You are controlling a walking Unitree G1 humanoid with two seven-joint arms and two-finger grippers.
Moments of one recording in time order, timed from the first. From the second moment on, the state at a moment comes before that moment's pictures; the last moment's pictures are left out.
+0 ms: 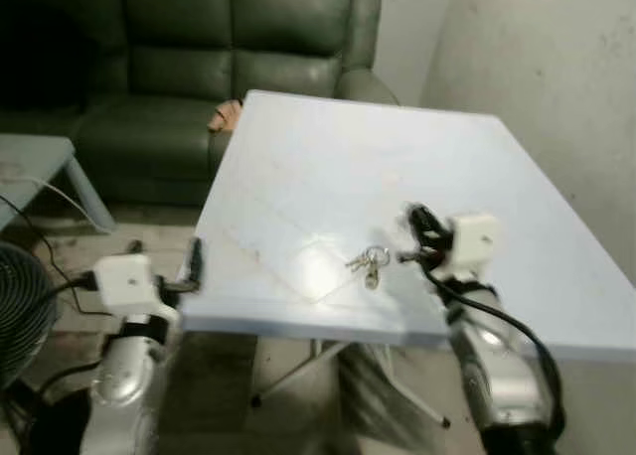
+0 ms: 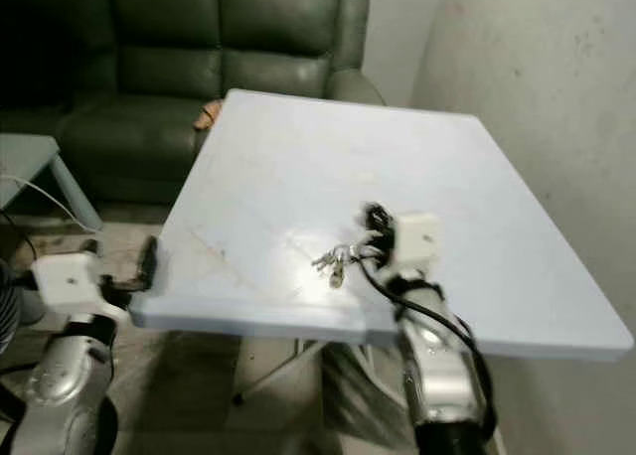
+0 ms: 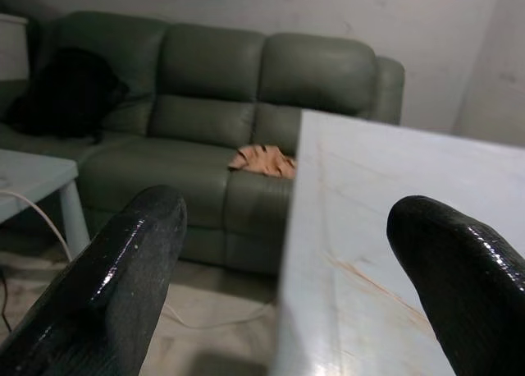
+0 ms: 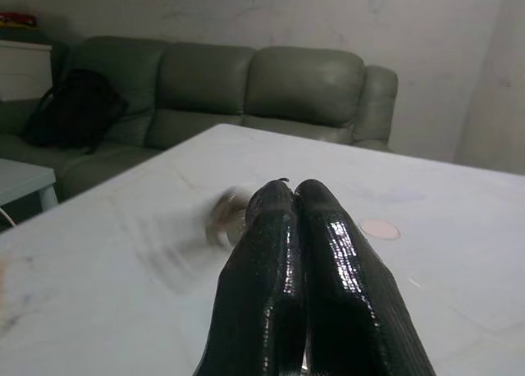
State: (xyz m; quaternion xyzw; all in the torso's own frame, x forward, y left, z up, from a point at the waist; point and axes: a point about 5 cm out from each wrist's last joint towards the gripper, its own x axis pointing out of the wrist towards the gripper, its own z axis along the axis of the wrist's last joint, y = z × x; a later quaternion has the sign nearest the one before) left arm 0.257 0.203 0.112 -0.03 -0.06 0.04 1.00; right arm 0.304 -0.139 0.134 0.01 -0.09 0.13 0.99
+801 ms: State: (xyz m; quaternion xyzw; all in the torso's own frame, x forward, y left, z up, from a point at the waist) left arm 0.258 0.198 0.112 -0.03 -0.06 0.04 1.00; right arm 0.307 -0.151 0.131 0.00 -0.07 0.12 0.99
